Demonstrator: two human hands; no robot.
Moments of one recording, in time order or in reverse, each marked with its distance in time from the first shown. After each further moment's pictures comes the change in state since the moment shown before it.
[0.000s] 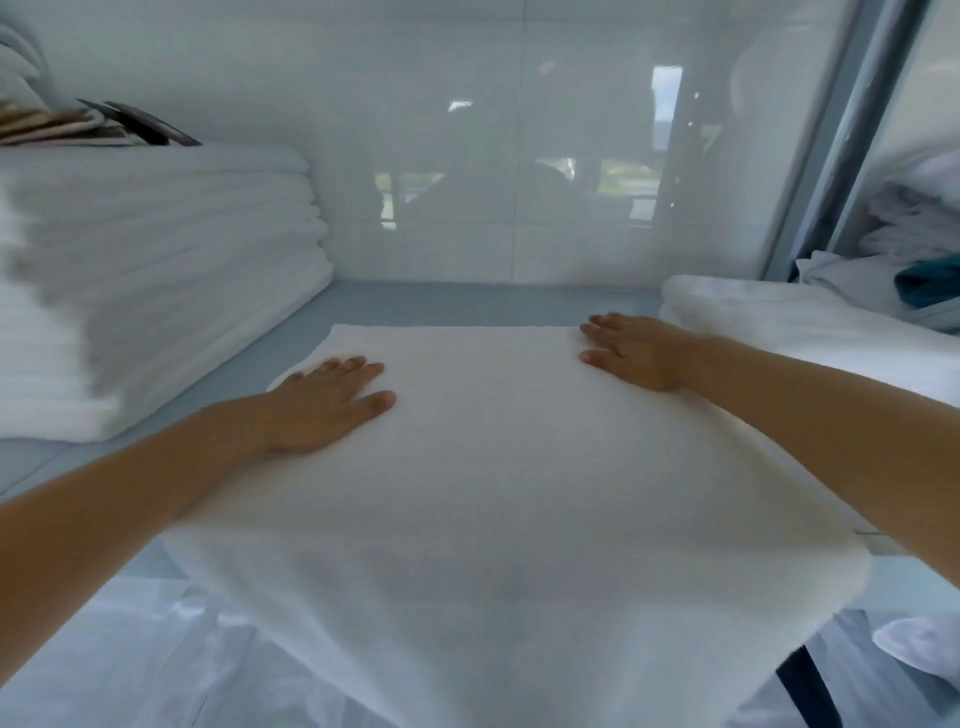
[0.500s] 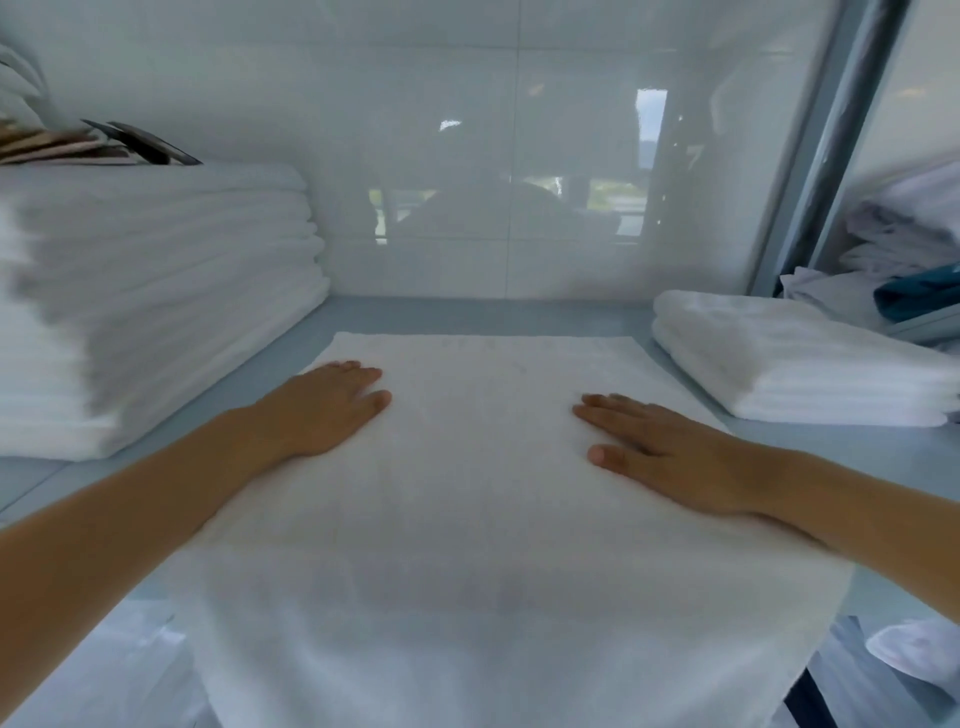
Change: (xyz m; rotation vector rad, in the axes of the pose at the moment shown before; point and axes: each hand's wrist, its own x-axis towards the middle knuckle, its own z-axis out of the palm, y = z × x) left_hand 0.015 -0.006 -0.003 0.015 0.169 0.015; right_hand -0.130 -0.066 0.003 0.349 -0.081 -0.091
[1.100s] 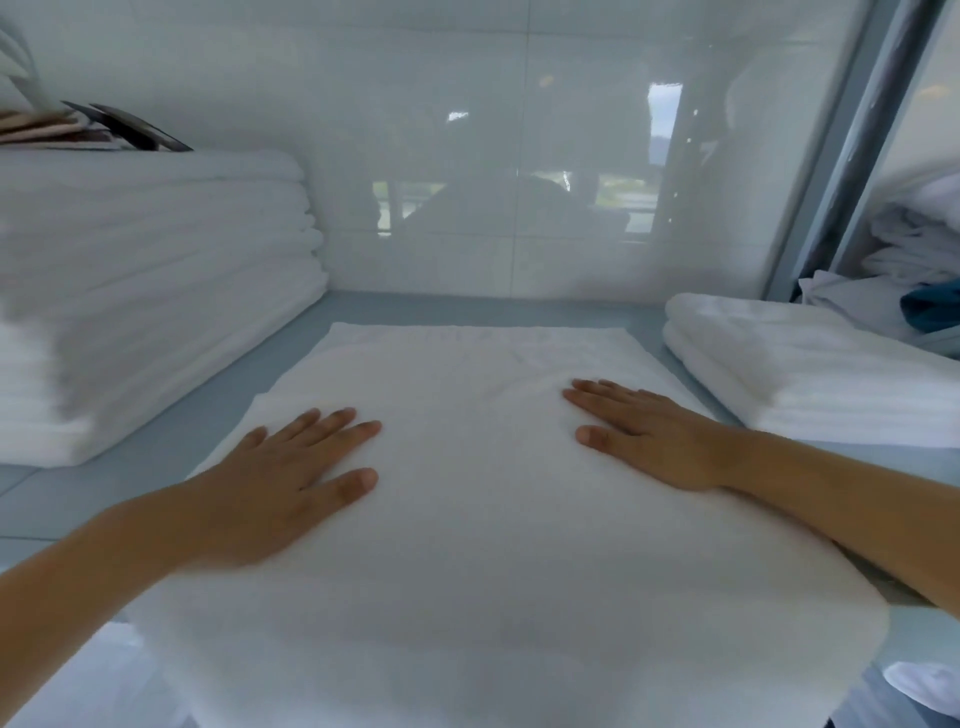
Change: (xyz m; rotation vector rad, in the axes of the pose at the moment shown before) left_hand -0.085 0.008 0.003 -0.058 -0.187 0.091; right_hand 0.053 0.021 -0.004 -0.049 -0.021 0.011
